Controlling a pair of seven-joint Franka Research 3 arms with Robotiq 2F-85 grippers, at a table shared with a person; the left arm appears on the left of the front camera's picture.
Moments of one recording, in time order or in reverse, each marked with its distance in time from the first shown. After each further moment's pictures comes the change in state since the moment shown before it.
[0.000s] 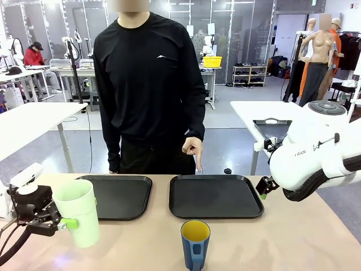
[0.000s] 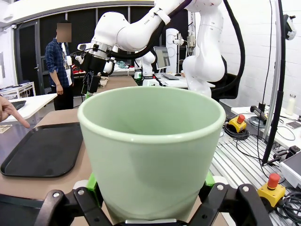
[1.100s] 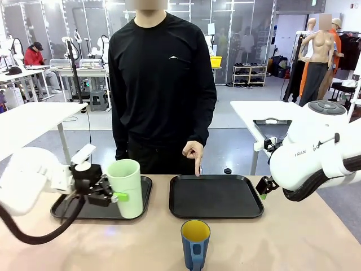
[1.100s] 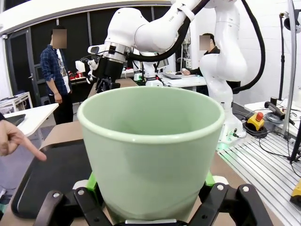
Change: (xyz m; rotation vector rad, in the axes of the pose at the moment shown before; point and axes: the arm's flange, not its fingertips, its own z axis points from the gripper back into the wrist) left arm 0.006 0.117 -0.088 -0.058 0.002 -0.070; right arm 0.000 0.000 0.000 0.000 0.000 0.000
